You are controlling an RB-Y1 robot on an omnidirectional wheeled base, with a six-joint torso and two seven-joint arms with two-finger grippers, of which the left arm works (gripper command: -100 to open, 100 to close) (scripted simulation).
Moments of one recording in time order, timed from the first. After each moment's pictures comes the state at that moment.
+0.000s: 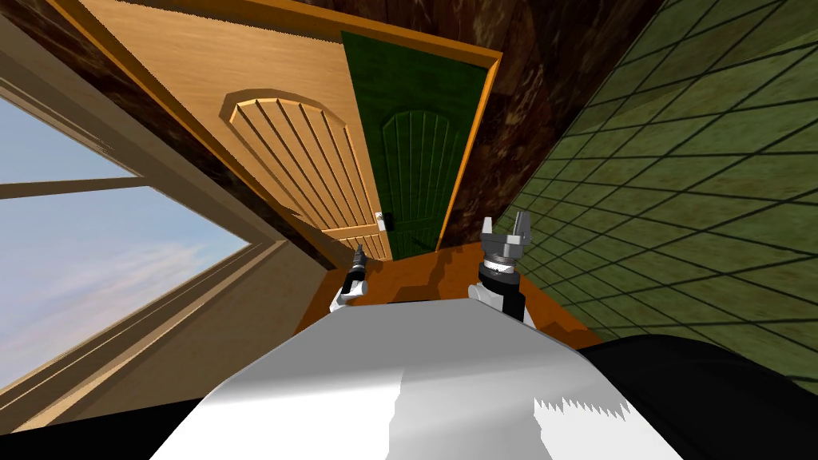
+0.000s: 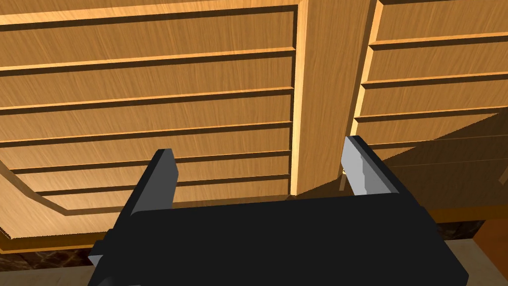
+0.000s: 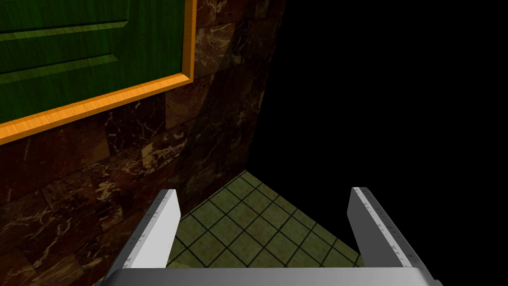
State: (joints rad) arm 0.09 0.10 0.08 -1.35 0.22 -0.30 -0.11
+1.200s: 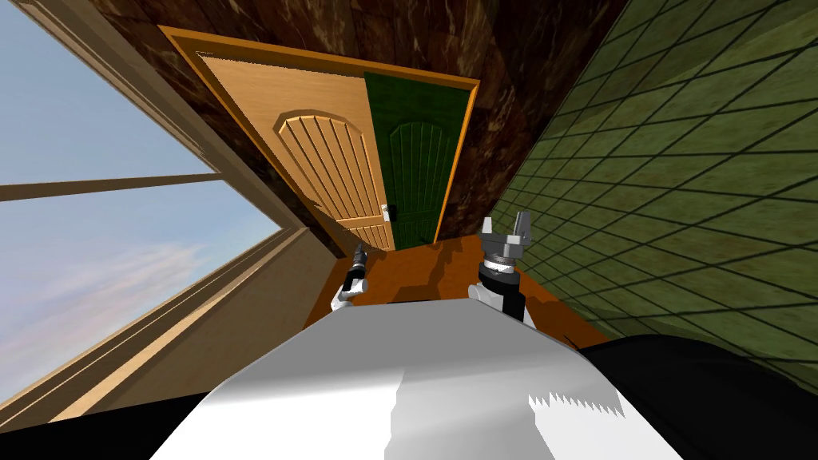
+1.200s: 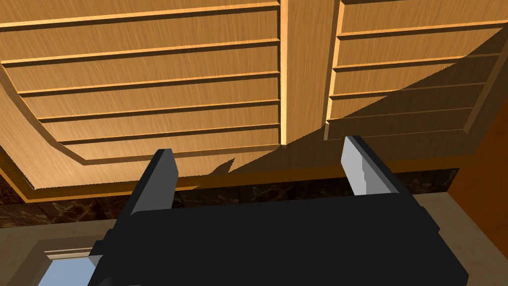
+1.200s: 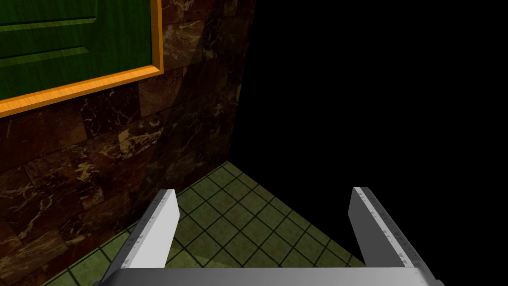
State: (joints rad) arm 0.03 0.12 0.09 -1.27 0.22 -0.32 -0.11
